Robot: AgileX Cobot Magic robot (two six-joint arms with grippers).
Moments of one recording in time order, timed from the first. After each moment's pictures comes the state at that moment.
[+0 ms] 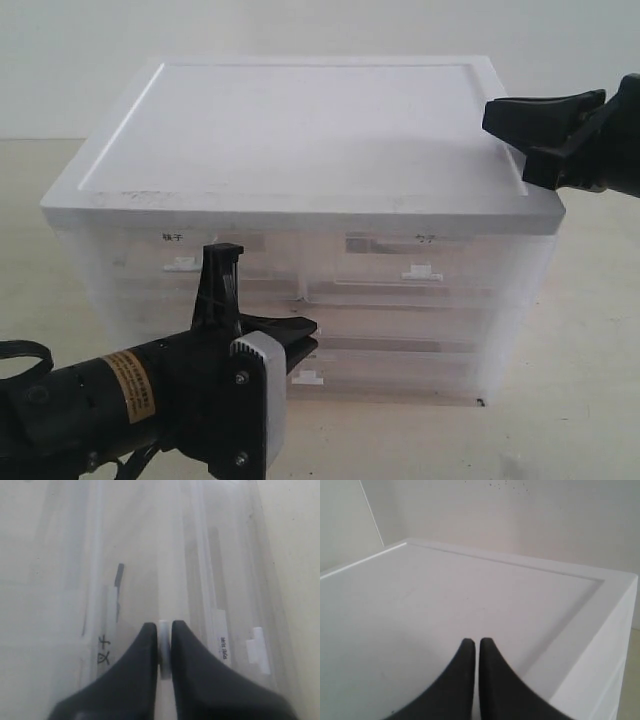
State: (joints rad) left arm -0.88 1.67 -0.39 -0.06 -0.77 1.19; right arm 0.03 1.30 -0.56 -1.07 -0.86 0.94
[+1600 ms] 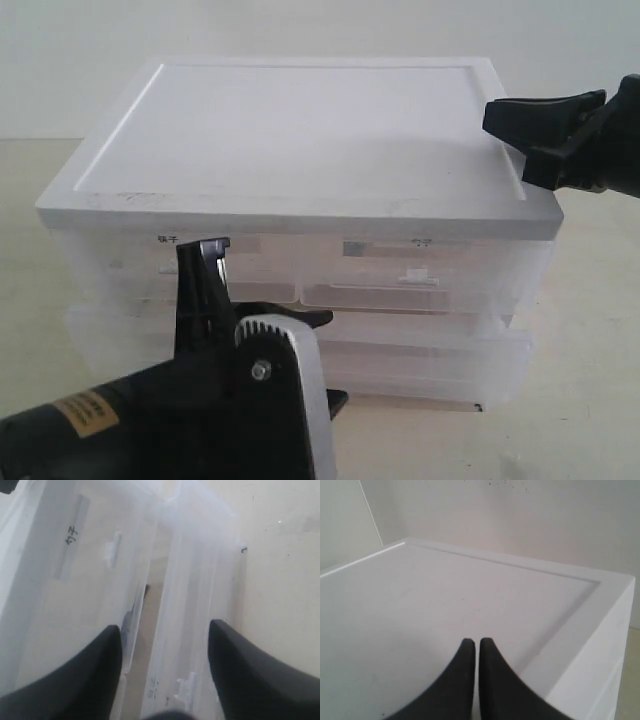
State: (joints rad) left arm -1.32 1.35 -0.52 -1.22 -0.53 1.82; right arm 0.03 1.30 -0.56 -1.07 -0.86 0.94
